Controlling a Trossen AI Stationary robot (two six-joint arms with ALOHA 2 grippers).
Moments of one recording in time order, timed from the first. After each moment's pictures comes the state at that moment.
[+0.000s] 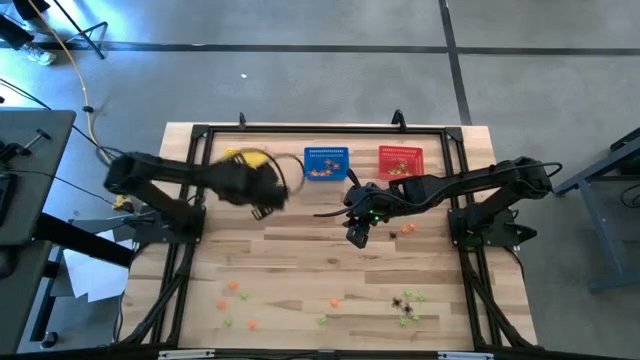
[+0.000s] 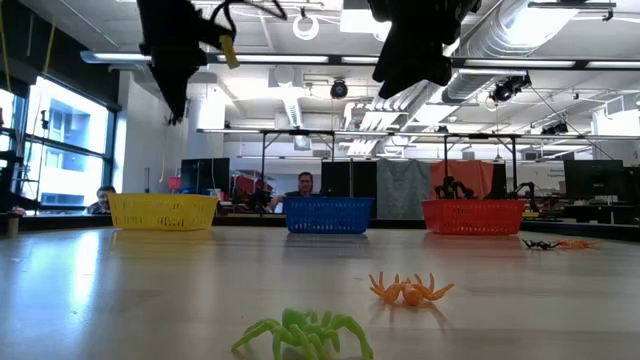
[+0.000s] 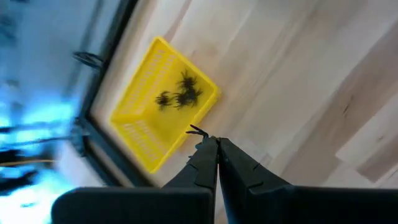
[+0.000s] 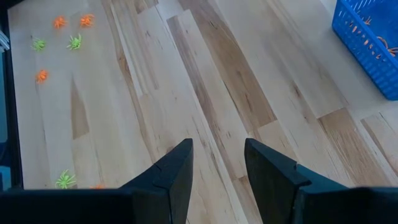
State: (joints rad) left arm -0.04 1.49 1.27 -1.38 -0.56 -0.59; right arm 0.12 1.51 1.22 -0.62 0.10 0.52
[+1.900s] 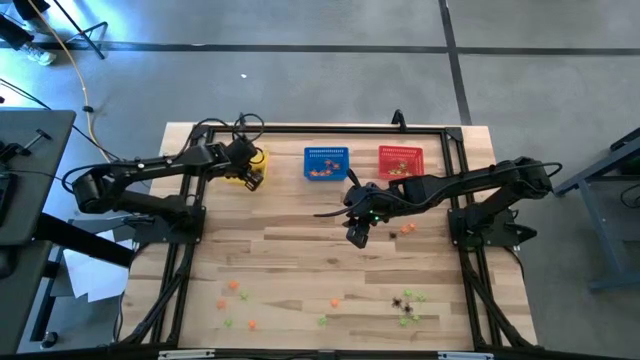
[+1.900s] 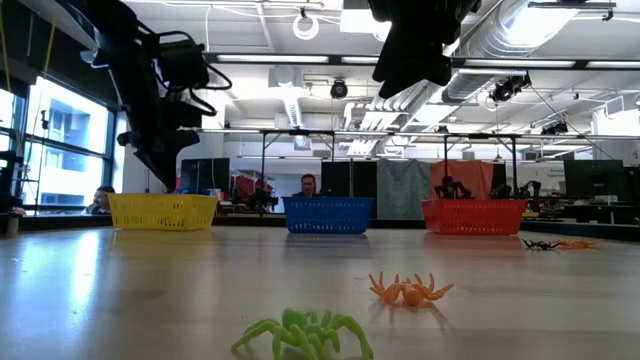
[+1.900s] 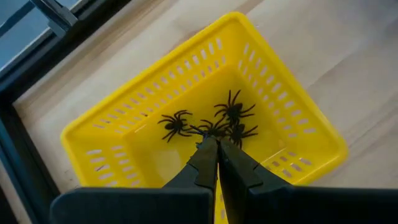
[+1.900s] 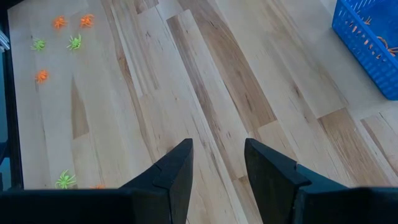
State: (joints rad) left arm 0.56 1.19 0.65 -0.58 -0.32 -0.23; right arm 0.12 1.51 1.22 -0.62 0.10 0.52
